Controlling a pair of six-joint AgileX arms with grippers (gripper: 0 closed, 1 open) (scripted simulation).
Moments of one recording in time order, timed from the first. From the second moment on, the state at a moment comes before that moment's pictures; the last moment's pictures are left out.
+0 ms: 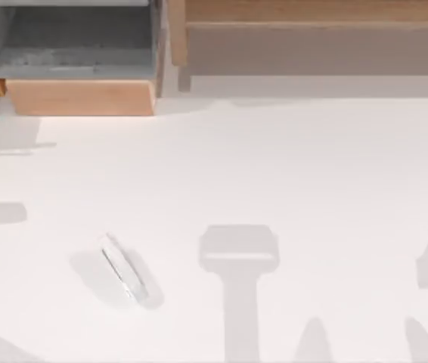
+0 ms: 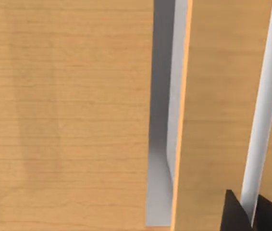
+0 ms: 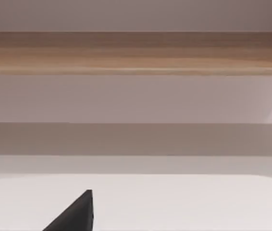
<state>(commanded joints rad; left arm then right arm) 0.53 2.15 0.76 1.34 0.57 1.58 0.00 0.00 0.00 0.00 0.00 0.00</state>
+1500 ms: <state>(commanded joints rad) 0.68 2.04 0.49 1.50 0.72 1.60 0.00 0.00 0.00 0.00 0.00 0.00</state>
